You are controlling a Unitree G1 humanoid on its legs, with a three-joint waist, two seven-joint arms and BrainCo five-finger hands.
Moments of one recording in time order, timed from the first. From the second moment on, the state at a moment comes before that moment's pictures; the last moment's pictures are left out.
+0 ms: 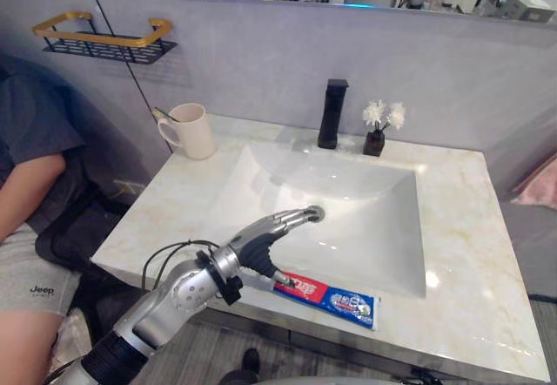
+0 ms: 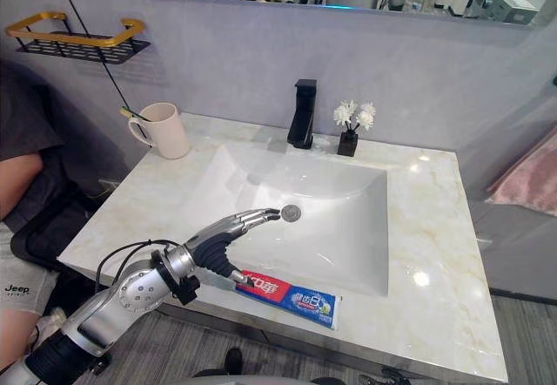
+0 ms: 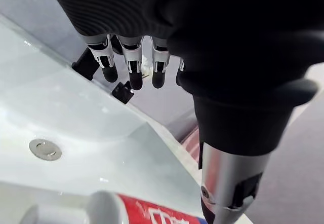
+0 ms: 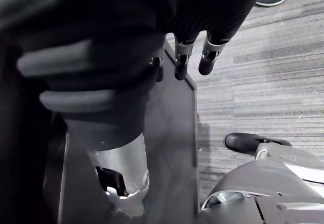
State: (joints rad) left arm -0.05 0.67 -0.49 -0.24 0.29 -0.29 -0.17; right arm 0.25 -0.17 -0.21 0.95 0.10 -0.08 -0.02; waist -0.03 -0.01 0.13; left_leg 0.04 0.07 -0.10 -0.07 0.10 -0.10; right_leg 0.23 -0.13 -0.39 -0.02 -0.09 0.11
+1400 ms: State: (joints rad) left arm -0.02 0.45 -0.48 -0.03 0.64 -0.27 -0.05; right arm 0.24 -0.18 -0.19 0.92 0.07 -0.08 -0.04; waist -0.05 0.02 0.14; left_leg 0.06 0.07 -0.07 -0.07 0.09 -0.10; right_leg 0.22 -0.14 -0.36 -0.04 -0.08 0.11
